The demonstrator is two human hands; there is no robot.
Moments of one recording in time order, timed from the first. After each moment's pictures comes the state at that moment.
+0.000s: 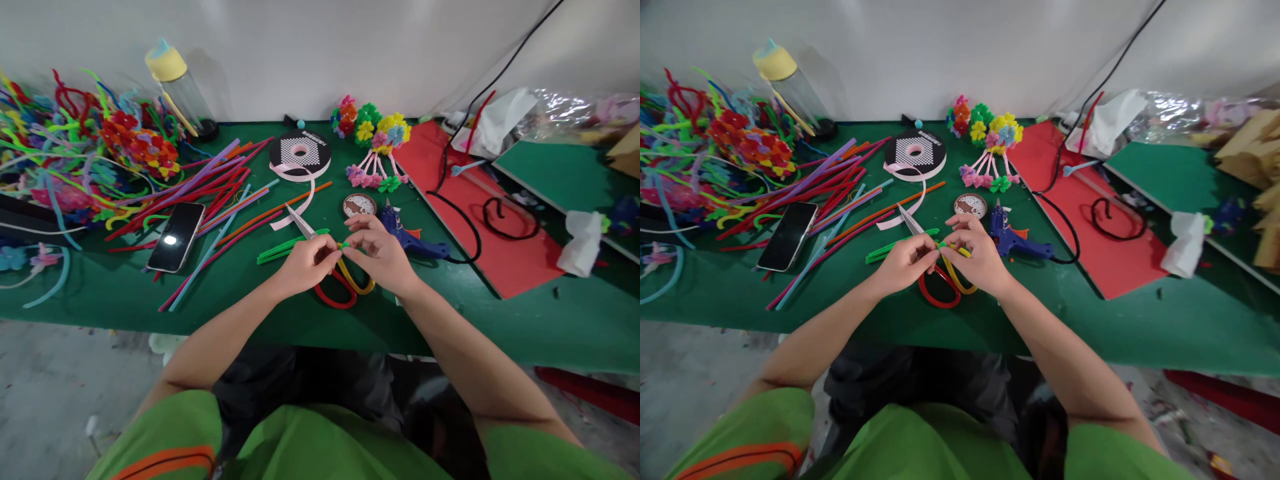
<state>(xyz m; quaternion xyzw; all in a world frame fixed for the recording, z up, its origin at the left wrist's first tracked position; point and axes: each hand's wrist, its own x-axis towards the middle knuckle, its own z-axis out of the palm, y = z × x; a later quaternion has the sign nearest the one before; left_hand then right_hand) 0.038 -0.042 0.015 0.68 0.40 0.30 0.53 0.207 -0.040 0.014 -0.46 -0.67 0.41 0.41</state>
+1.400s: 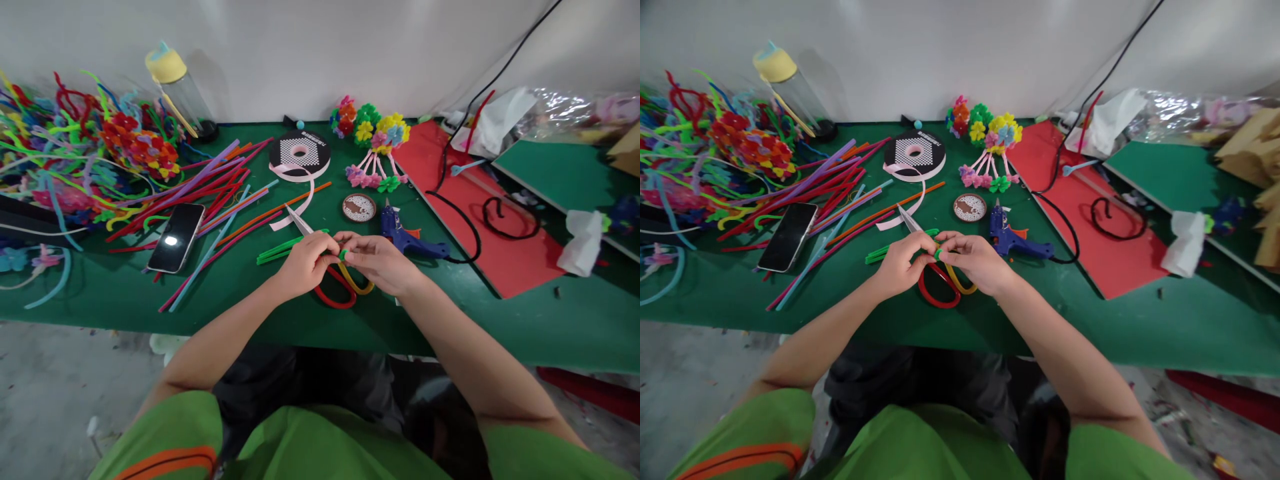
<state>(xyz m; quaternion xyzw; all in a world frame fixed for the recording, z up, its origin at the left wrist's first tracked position) 0.035 -0.038 0.009 0.81 0.34 0.38 0.29 0.204 -0.043 0.017 -0.39 -0.39 0.73 0.39</state>
